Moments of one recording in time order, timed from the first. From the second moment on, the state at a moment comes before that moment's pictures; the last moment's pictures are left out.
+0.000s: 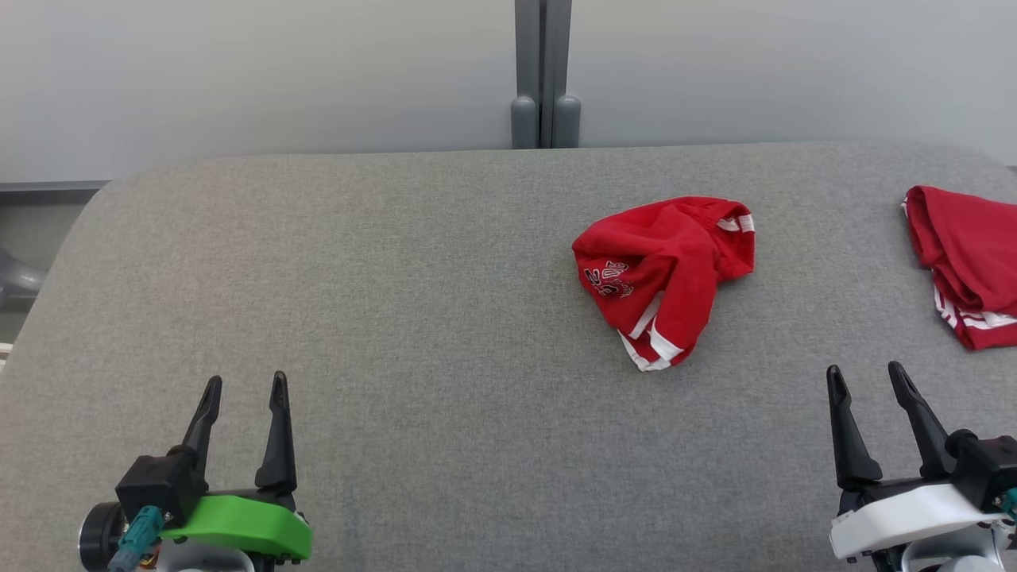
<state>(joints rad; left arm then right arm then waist) -0.05 0.15 -0.10 0.24 -0.31 -0.05 -0.26 0.07 -0.16 -0.04 0.10 0.24 0.13 -0.26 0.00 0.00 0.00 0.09</state>
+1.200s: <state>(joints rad) -0.05 0.11 -0.07 0.25 -0.26 -0.08 -0.26 0.06 -0.16 -0.04 0.12 0.24 0.13 -0.25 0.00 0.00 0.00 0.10</state>
